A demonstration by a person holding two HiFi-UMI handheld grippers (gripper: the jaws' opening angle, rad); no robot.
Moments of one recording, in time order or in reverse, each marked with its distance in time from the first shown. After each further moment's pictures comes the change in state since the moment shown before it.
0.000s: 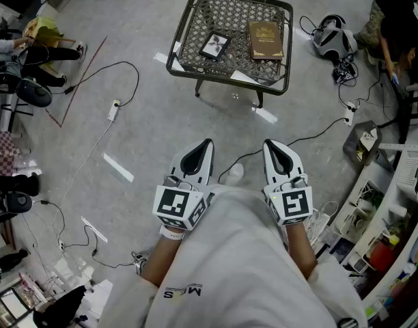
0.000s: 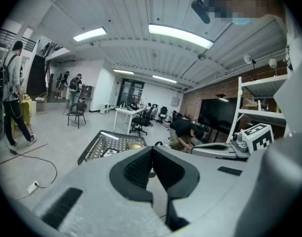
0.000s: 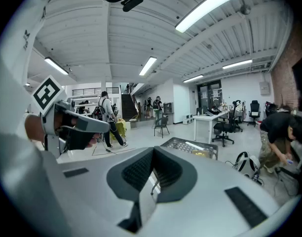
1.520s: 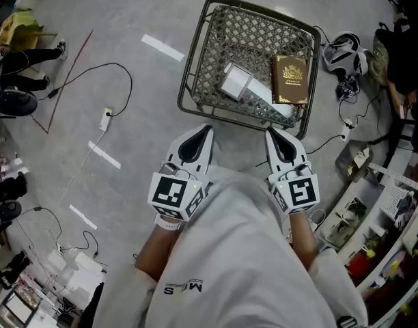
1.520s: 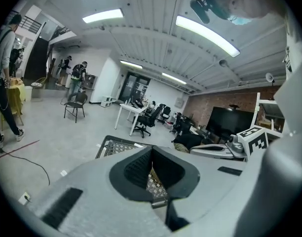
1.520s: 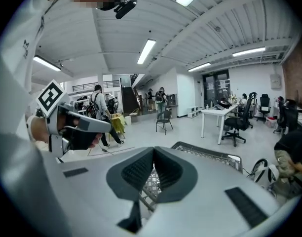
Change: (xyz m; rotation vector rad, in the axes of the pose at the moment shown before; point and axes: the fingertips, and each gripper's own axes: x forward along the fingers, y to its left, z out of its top) left arm 0.183 0.250 0.105 -0.112 0.032 -0.045; right arm 0.313 -0.052 0.084 0.006 0.094 0.054
